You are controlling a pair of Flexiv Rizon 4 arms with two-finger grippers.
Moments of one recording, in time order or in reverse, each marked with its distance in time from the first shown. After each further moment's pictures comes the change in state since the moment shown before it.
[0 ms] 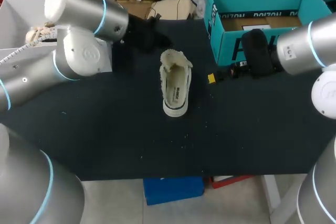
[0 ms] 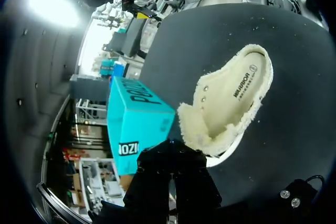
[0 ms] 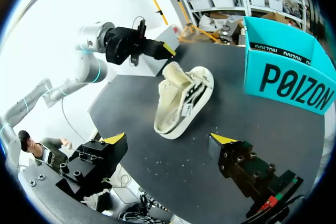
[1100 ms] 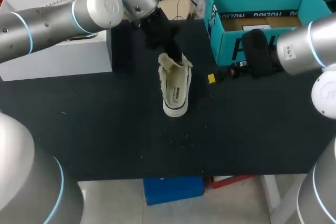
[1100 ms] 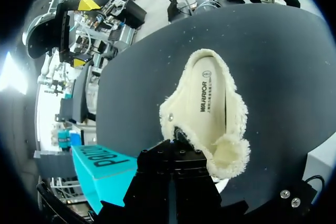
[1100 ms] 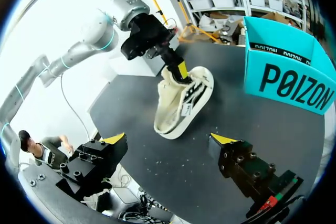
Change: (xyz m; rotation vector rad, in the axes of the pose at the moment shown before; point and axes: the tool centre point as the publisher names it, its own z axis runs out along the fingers) left arm 0.030 -0.036 0.042 0.428 0.412 0.395; right arm 0.000 0.000 0.000 0.000 0.000 0.000
